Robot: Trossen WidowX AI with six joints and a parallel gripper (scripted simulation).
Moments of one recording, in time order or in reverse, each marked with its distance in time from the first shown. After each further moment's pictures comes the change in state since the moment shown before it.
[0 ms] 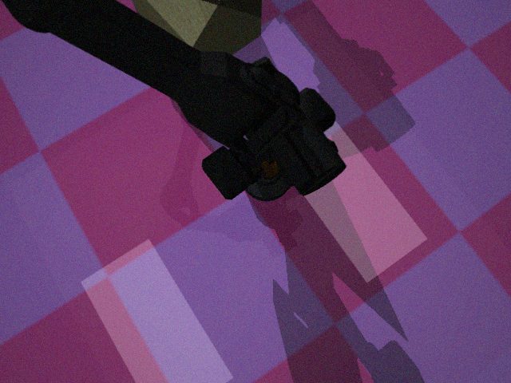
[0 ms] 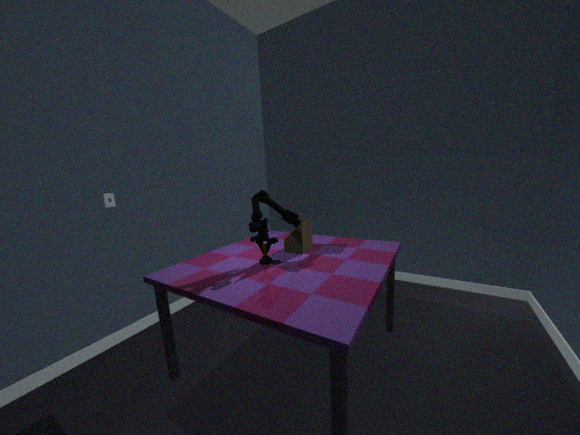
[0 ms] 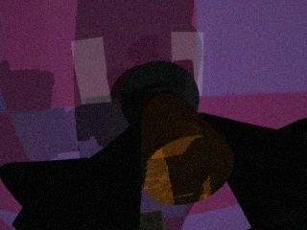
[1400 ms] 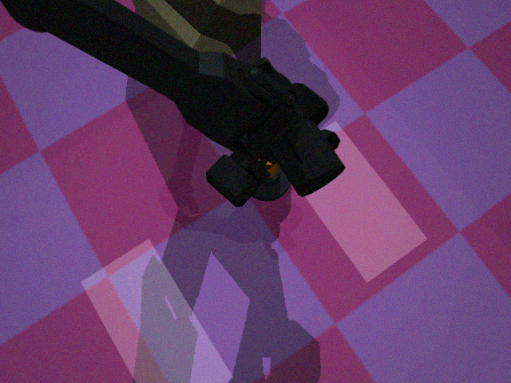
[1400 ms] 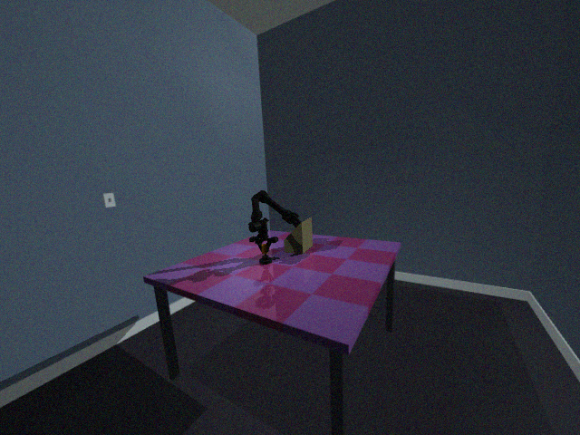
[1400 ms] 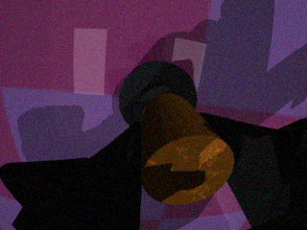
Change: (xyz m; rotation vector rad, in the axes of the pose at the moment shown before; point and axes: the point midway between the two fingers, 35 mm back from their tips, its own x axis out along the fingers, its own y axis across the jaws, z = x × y) arm -0.001 -0.002 0.000 -0.182 0.001 0.000
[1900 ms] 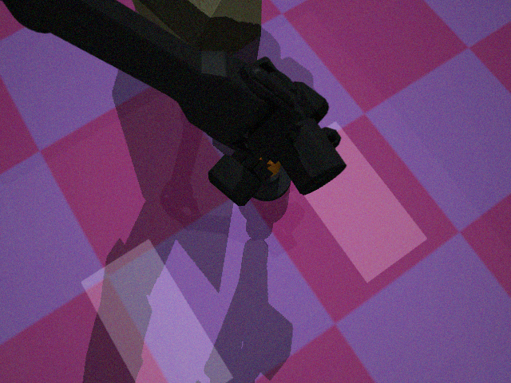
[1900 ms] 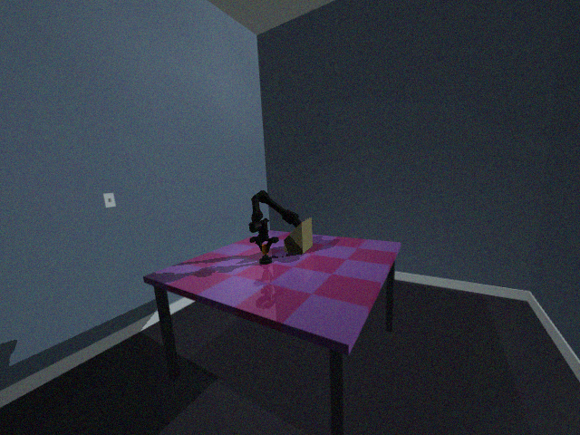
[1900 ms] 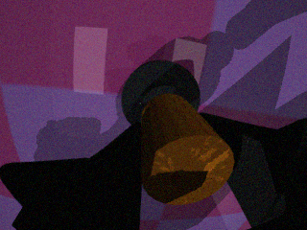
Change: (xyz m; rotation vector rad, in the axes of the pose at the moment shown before) arm 0.002 0.003 0.000 -0.020 0.000 0.000
